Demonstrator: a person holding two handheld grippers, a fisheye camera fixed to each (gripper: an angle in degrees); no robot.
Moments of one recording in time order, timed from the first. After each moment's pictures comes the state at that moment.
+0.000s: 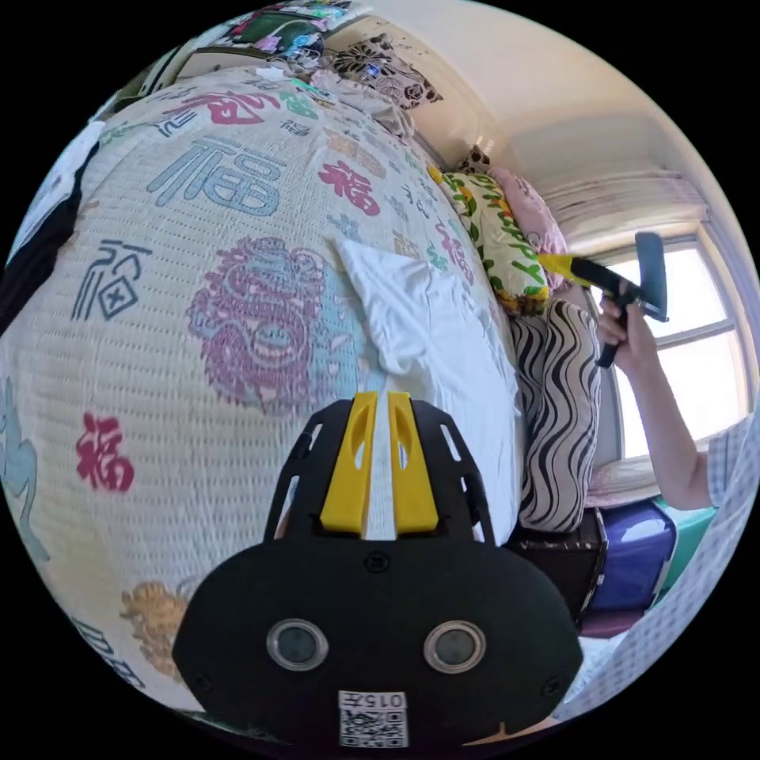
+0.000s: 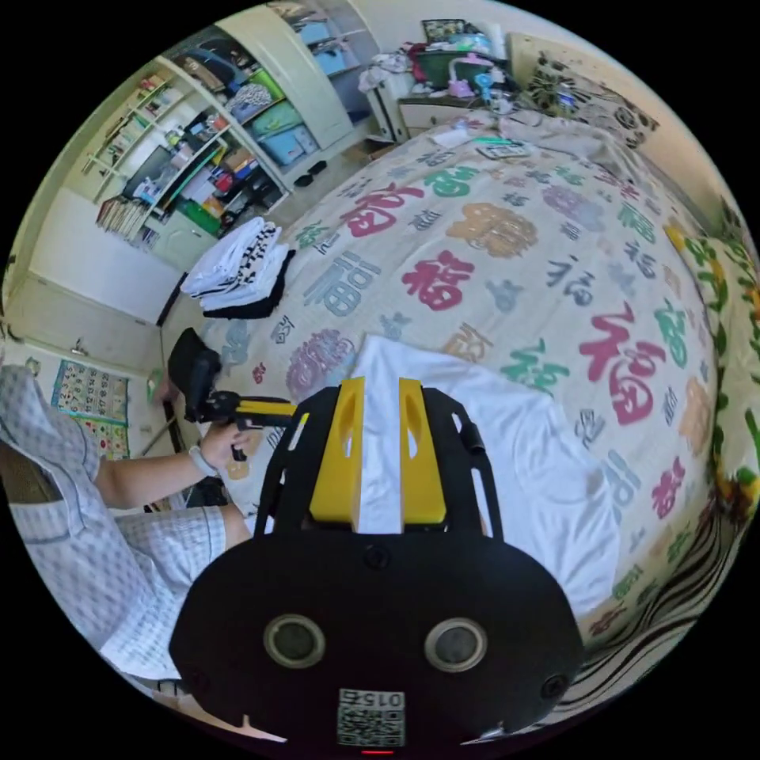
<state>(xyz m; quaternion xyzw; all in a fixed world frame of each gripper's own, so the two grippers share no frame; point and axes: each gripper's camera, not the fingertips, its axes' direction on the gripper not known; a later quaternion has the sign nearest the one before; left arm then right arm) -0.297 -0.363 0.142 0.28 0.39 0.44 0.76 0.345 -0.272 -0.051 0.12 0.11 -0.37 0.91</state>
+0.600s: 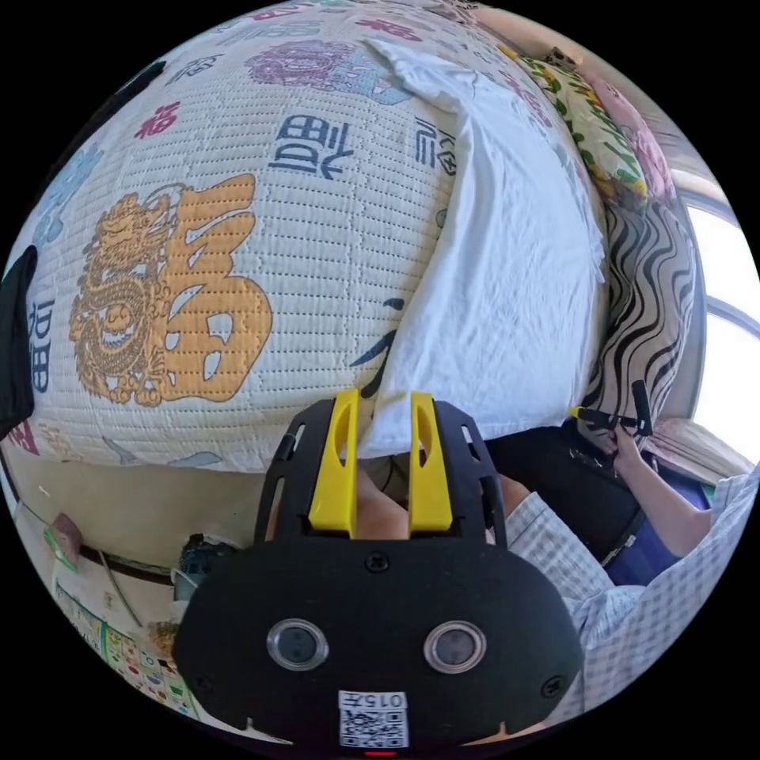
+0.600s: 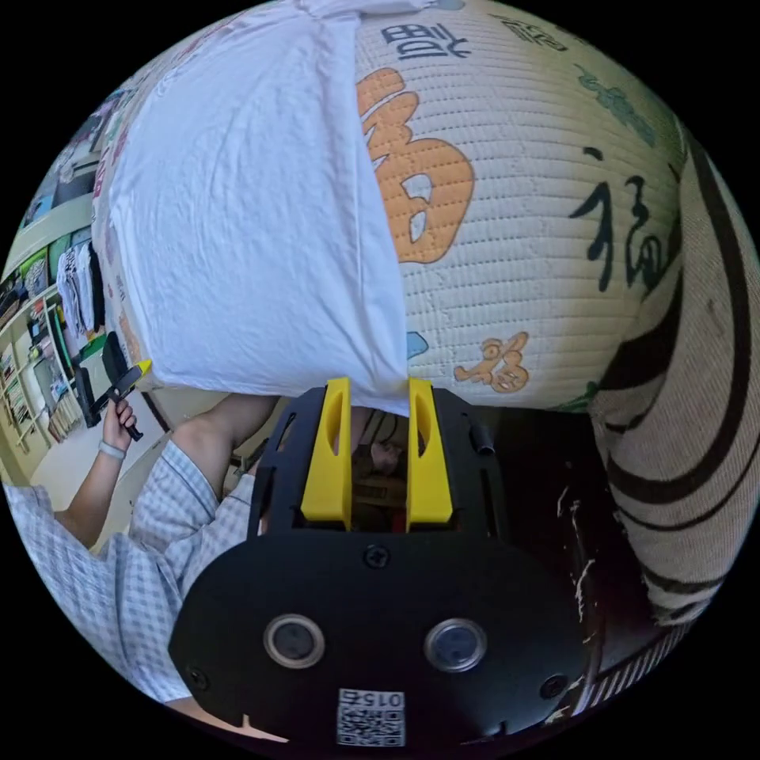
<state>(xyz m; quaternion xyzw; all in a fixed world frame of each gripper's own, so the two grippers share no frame) -0.240 -0.259 0.334 0.15 0.19 0.40 0.88 0.777 0.004 0.003 -0.06 0.05 0.03 1.00</state>
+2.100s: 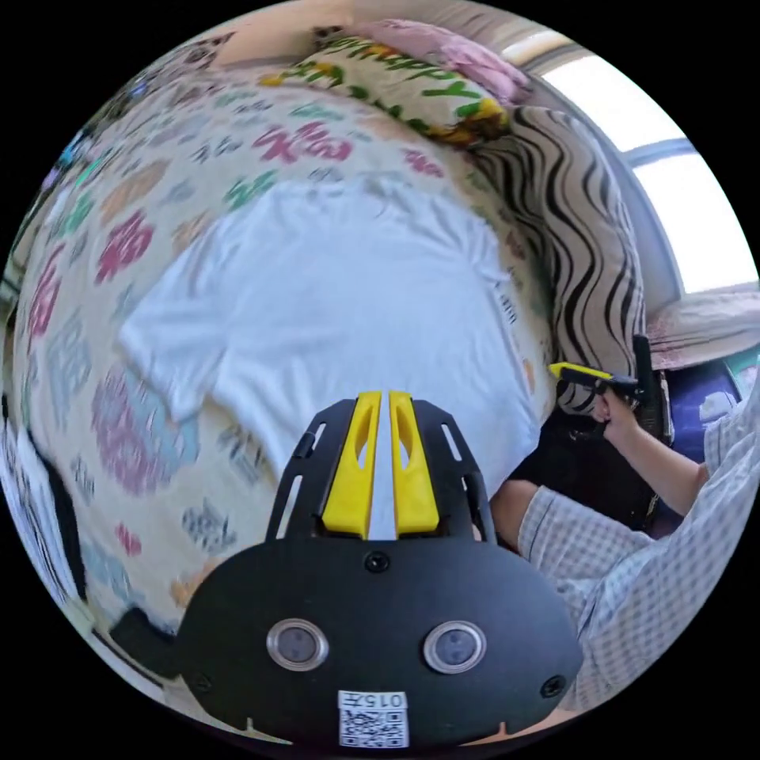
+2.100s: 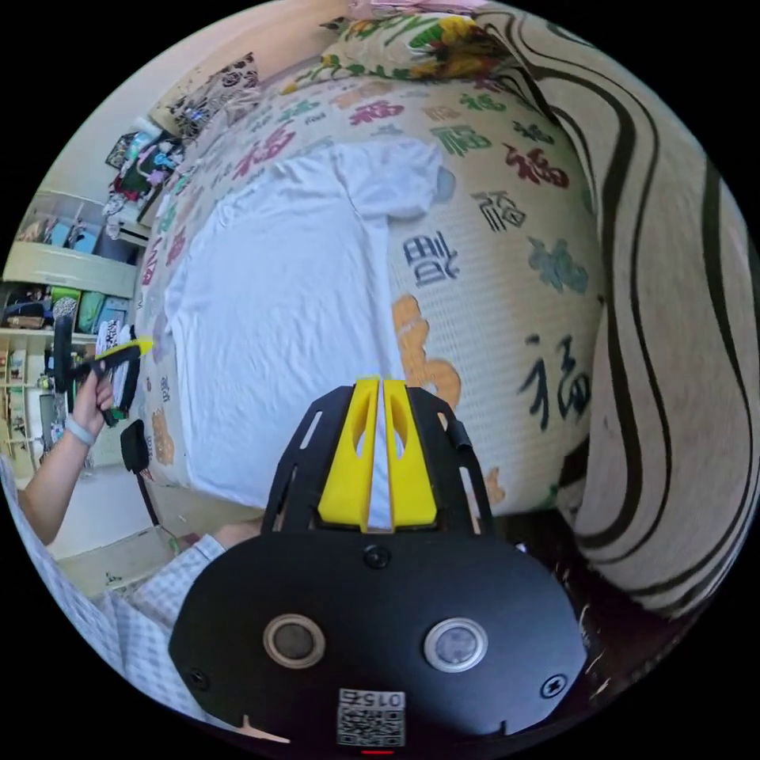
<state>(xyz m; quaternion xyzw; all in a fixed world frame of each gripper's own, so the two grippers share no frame) 0.274 -0.262 0.401 0.27 0.14 0.64 0.71 0.869 0.246 -0.247 0.21 0.06 0.02 0.97</state>
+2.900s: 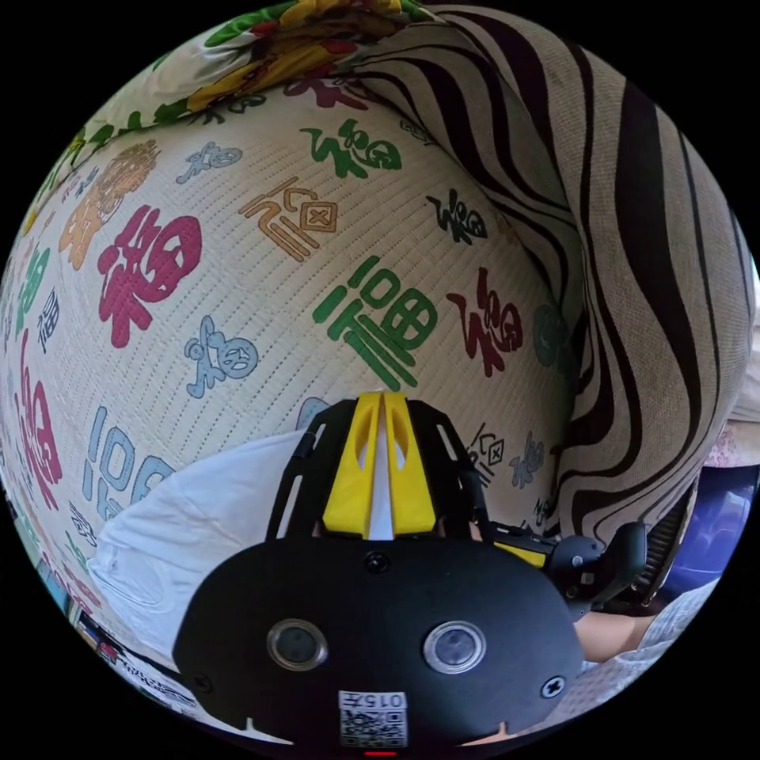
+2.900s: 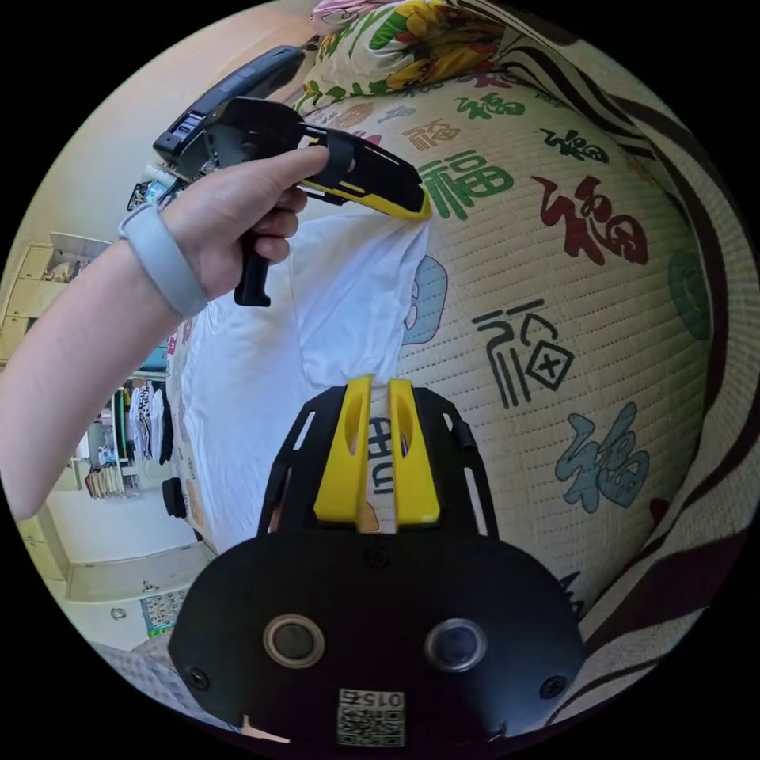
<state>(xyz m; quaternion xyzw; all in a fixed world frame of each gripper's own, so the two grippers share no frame) 0.800 -0.211 0.490 0.20 0.01 0.70 0.68 0.930 0.195 -0.358 0.24 -0.06 0.02 0.97</state>
